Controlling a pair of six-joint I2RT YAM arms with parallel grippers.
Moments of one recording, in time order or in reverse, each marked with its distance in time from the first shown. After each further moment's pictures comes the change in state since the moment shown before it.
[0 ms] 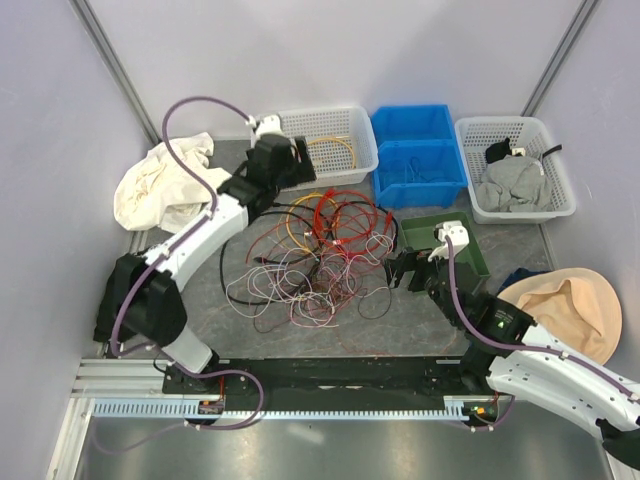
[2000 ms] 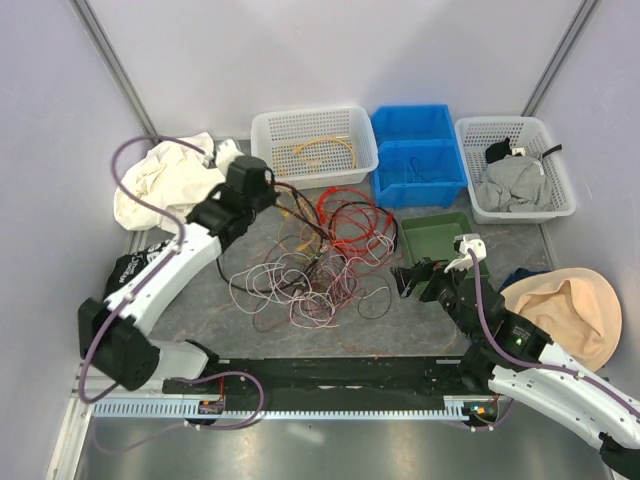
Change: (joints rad) left arm -0.015 -0.304 -0.305 -0.136 -0.108 -0.365; right arm 0.000 -0.198 -0.080 -0.074 -0.033 0.082
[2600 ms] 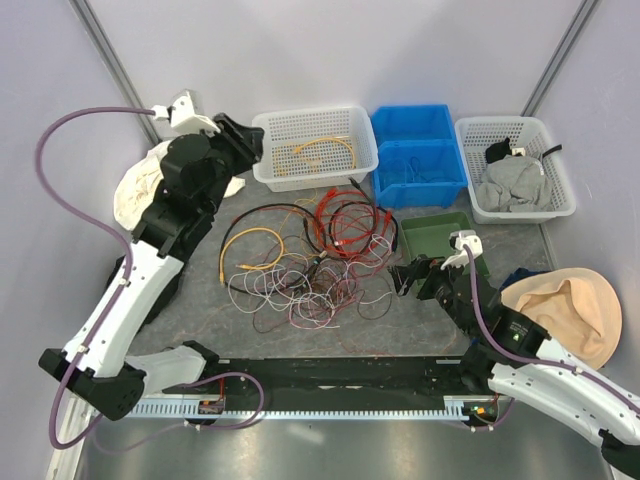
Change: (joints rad) left arm 0.000 -0.183 0.300 0.093 0.065 0.254; right arm 0.000 0.047 0.027 0.001 -0.010 0.000
